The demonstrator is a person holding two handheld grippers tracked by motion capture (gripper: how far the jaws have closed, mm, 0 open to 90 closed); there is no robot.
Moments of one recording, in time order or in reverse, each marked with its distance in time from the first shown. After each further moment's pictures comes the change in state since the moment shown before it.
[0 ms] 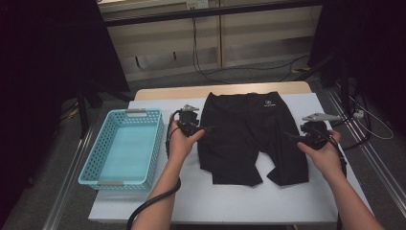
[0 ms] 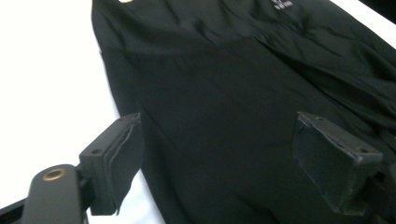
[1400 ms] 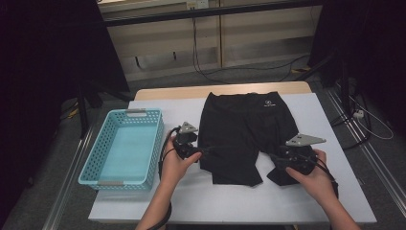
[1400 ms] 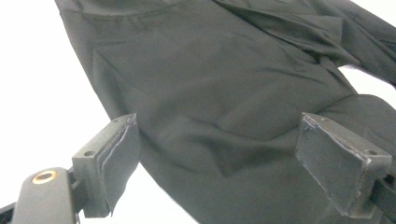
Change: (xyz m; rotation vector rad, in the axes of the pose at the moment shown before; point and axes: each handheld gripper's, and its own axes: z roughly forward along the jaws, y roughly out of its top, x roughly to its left) left arm -0.028 -0.041 -0.039 0.014 -0.020 0.118; right arm 0.069 -0.027 -0.025 0.012 0.165 -0.139
